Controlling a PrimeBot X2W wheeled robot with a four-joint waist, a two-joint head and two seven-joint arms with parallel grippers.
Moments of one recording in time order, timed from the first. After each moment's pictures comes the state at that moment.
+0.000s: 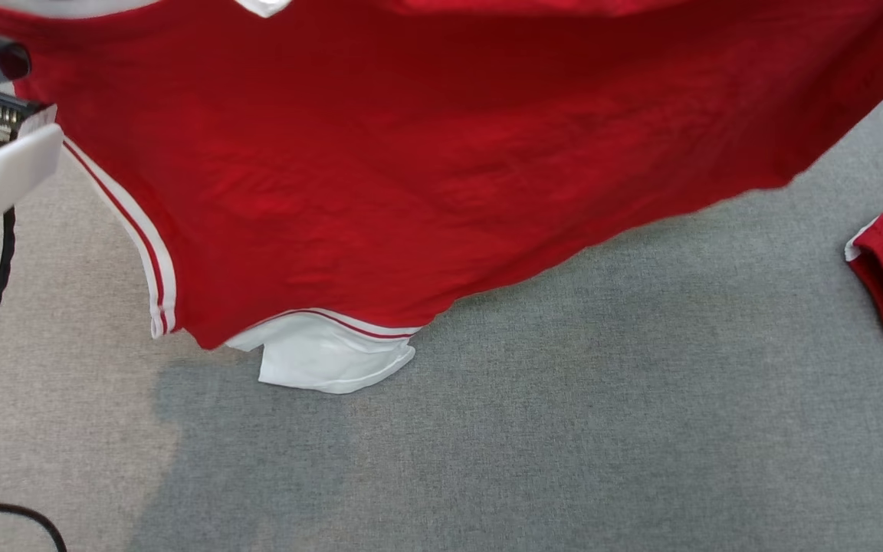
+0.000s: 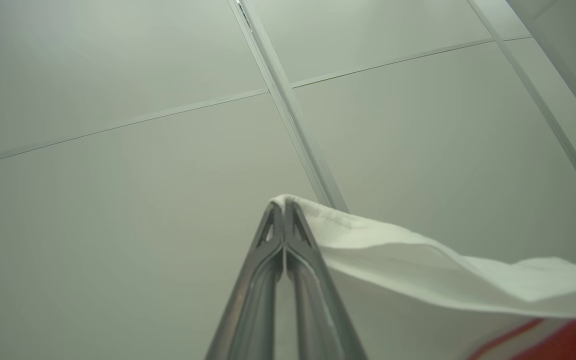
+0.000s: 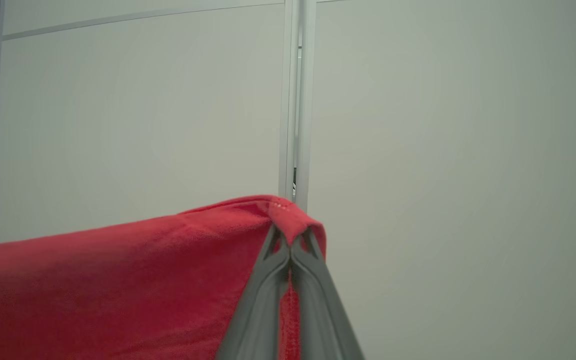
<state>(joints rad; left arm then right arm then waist) -0.79 0.51 -0.18 -0.27 -0.34 0.02 -0.07 -0.63 -0.26 -0.08 -0.23 0.34 0.13 0.09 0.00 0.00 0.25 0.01</state>
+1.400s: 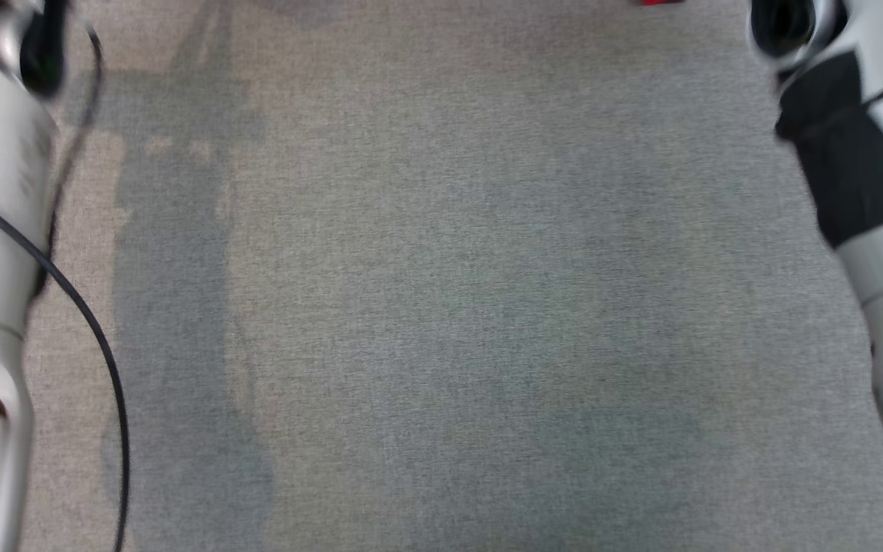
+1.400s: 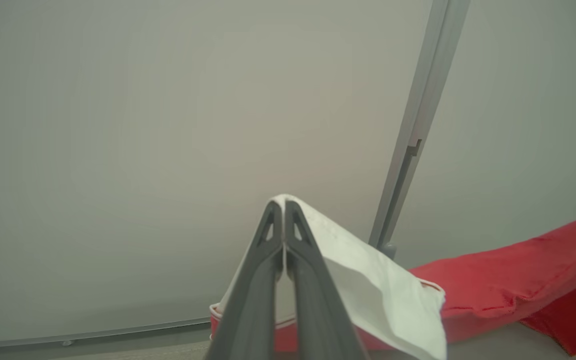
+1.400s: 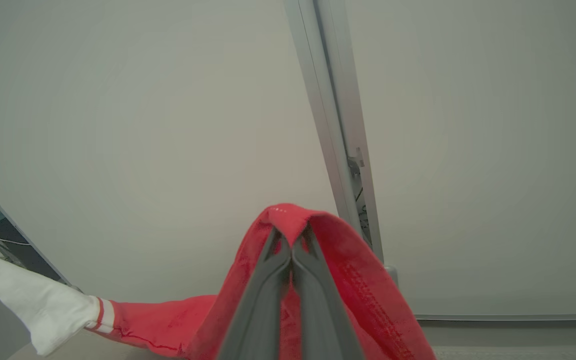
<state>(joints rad) -1.38 0.23 -0.34 1.05 -0.52 -0.13 -0.22 -1.45 -0.05 0.38 1.04 0.64 0.13 -0.20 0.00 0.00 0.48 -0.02</state>
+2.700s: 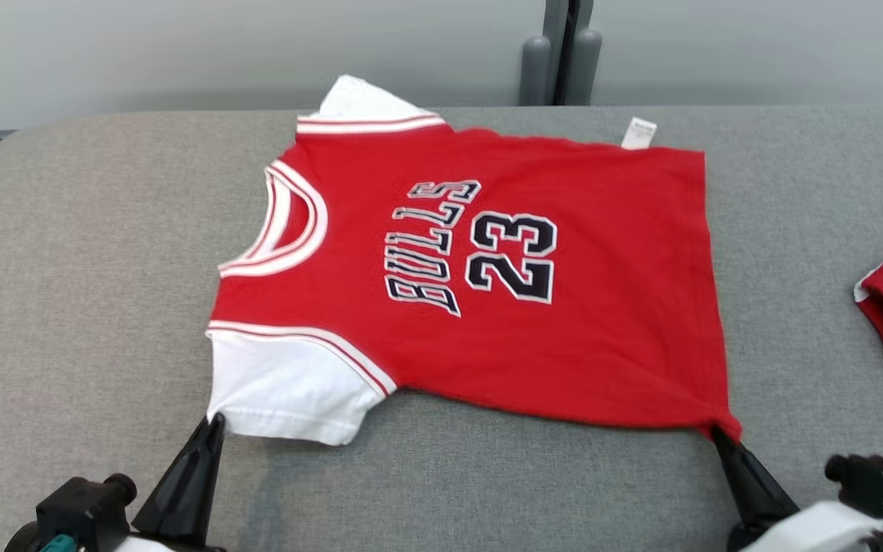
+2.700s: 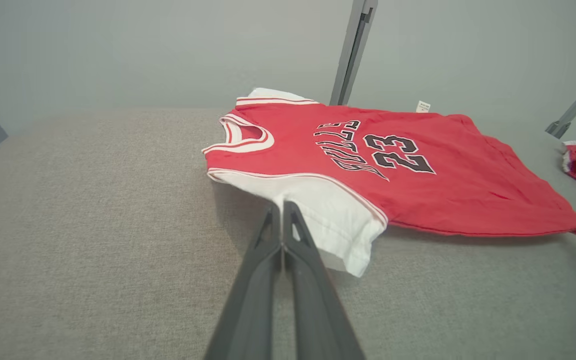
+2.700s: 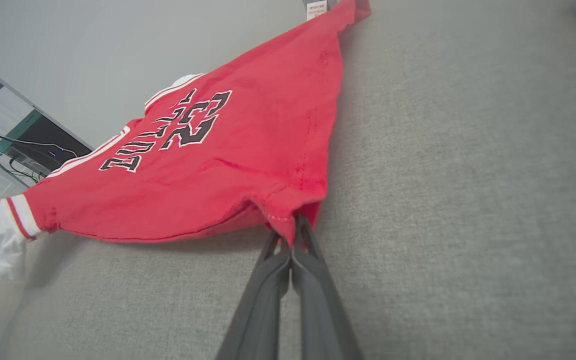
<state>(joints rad) 0.16 0.39 -0.25 -0.19 -0.52 0.13 -0.02 -0.12 -0.30 0.43 0.40 0.84 0.13 -0.26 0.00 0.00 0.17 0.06</state>
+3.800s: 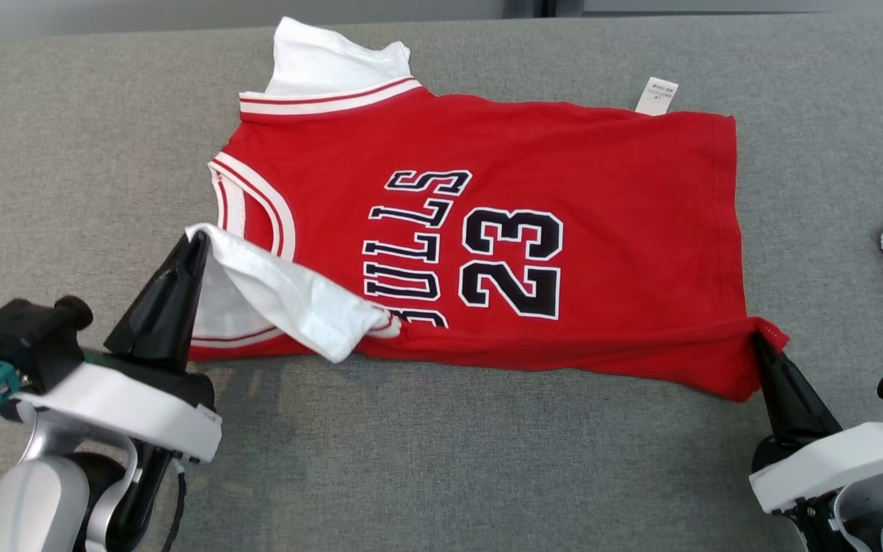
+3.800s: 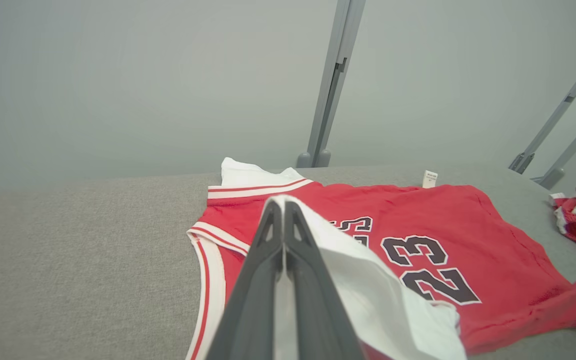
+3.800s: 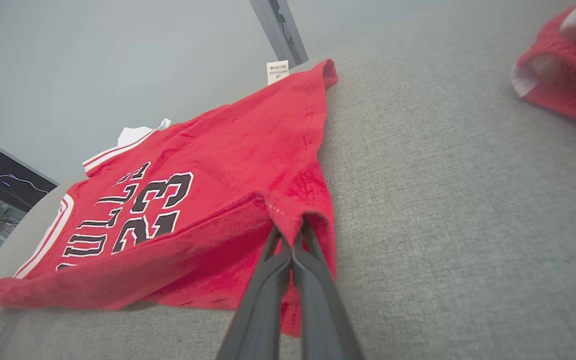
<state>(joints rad) -0.14 0.41 -0.23 -0.24 -0.58 0.08 0.08 -0.03 -0.07 -0.03 0.00 0.53 0.13 0.10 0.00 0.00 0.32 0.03</state>
